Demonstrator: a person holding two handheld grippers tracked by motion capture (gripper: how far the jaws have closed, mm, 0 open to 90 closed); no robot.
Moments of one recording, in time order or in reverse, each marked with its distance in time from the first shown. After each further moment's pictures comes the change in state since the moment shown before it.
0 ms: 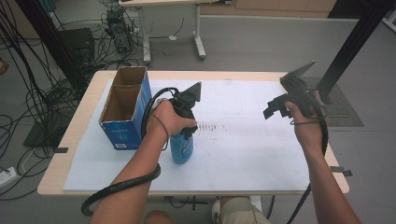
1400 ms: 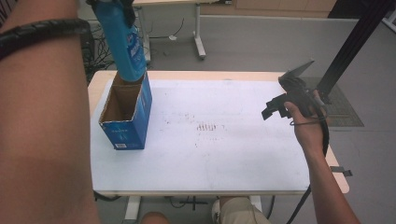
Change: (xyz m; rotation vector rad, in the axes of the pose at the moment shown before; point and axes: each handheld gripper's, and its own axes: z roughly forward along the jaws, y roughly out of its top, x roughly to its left) left arm 0.125 -0.036 -0.280 -0.138 0.060 -0.438; right arm 0.010 -0.004 -0.009 0.005 0.010 -0.022
